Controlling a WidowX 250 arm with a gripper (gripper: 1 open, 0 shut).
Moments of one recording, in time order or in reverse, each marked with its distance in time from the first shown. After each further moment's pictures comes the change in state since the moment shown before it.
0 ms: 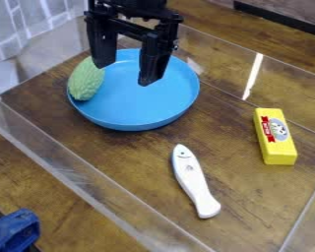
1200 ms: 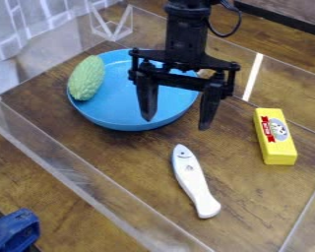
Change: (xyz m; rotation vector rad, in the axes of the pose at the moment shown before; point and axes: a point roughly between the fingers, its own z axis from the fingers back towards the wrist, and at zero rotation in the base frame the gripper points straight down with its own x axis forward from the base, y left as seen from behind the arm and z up) arm 0.019 -0.054 -0.039 -0.085 0.051 0.323
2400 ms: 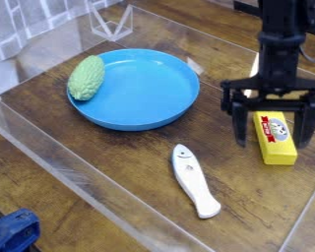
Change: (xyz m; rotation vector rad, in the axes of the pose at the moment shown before) arm 0.024 -0.093 -0.031 -0.113 -0.016 0.109
